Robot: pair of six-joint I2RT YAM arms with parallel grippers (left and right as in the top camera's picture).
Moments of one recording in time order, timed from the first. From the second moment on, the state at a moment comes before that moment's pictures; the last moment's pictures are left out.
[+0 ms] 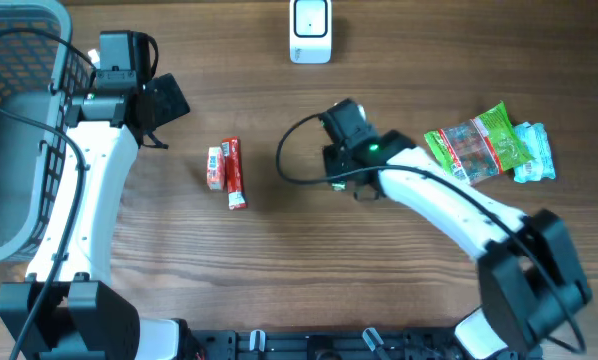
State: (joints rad) left arm -0.01 1.59 1.40 -0.88 -0.26 -0.42; right arm 0.58 1.72 1.16 -0.60 0.13 0.38
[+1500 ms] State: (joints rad) left arm -0.01 1.59 1.40 -0.88 -0.26 -0.42; right arm 0.57 1.79 1.08 -0.48 -0.02 0.61
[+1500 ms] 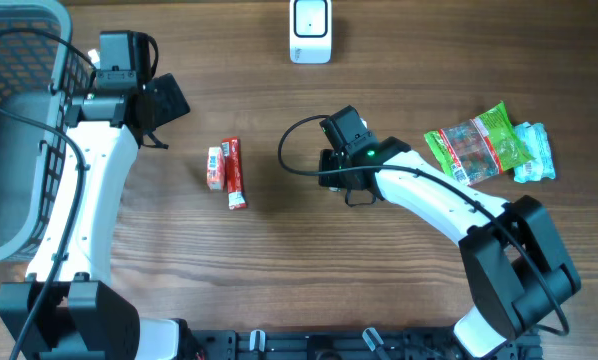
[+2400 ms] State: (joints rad) left arm -0.01 1.59 1.40 -0.88 -0.26 -0.42; right arm 0.50 1.67 1.08 -0.39 -0.18 0.58
